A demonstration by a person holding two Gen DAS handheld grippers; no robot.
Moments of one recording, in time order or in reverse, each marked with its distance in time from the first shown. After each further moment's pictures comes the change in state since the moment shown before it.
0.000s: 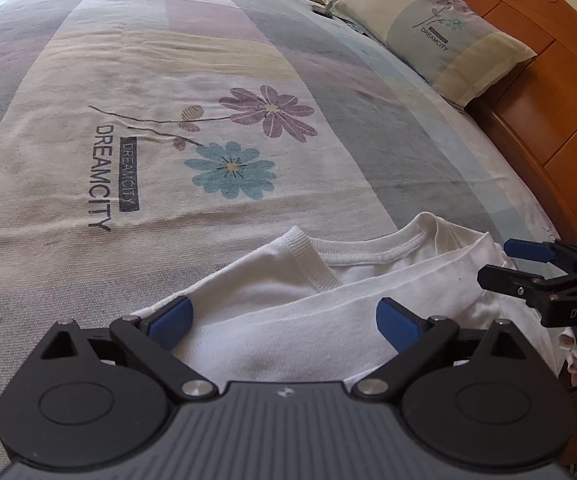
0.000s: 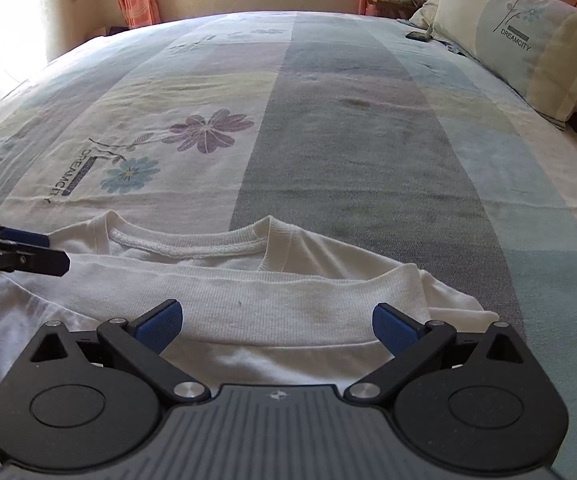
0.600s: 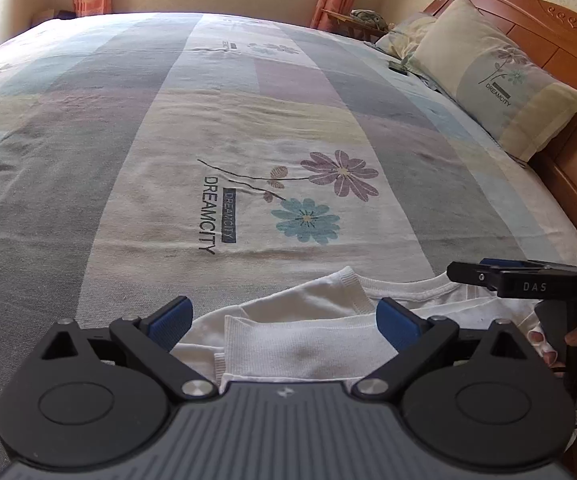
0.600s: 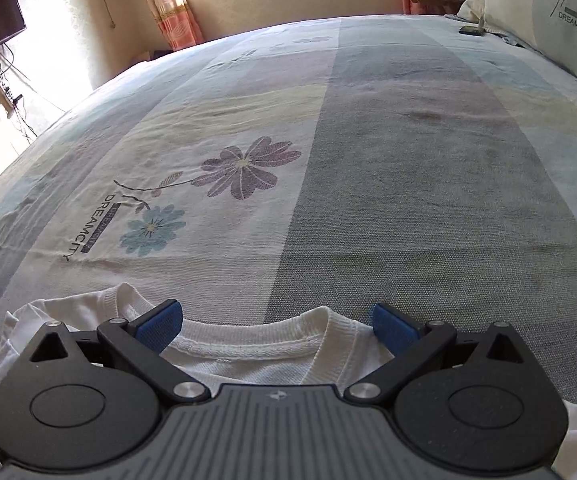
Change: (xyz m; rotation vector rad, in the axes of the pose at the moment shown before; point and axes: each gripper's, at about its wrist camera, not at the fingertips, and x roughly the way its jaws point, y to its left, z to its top) left arm -0.070 -0.037 -0.015 -0.086 -0.148 0.297; right arm 0.062 -0.017 0.038 0.056 -0.011 0.242
